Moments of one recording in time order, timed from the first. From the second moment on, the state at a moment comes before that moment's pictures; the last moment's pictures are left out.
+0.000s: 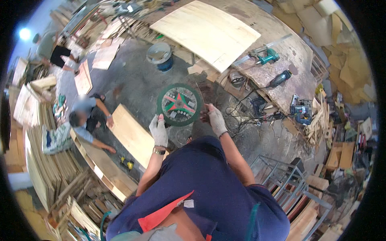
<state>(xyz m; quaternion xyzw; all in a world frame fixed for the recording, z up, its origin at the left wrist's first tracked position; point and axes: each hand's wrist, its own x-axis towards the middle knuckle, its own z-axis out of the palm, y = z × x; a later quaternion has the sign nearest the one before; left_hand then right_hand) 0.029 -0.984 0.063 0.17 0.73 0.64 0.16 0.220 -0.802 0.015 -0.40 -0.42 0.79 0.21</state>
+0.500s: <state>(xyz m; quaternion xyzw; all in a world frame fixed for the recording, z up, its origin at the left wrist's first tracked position) -0.156 -0.764 0.064 0.17 0.65 0.63 0.39 -0.005 -0.493 -0.003 -0.53 -0.43 0.62 0.38</state>
